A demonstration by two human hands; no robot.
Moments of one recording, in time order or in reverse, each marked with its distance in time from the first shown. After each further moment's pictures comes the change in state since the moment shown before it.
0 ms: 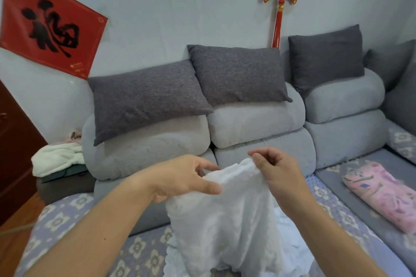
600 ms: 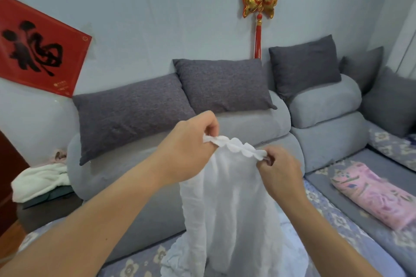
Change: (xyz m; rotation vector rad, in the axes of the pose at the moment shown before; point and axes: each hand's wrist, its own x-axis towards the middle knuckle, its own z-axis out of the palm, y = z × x) left_hand -0.002 0.075 0.000 0.399 0.615 0.587; right_hand 0.023 0.003 -0.024 -0.598 0.310 -0.225
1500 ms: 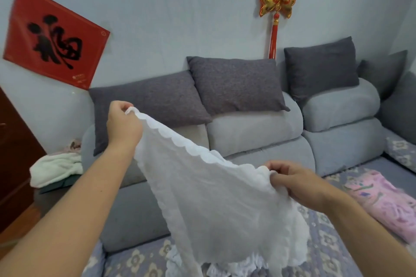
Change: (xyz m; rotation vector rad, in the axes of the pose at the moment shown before) left_hand 0.017 -0.162 -0.042 -0.223 0.779 -0.642; right_hand 0.012 0.019 -0.029 0.569 -0.932 0.185
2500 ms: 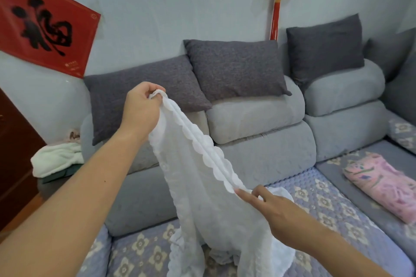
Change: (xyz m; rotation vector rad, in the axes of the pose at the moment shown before) left_hand -0.029 0.031 0.019 -0.064 -0.299 0.168; right_hand -0.012 0.095 0.049 -1.199 -0.053 -0.203
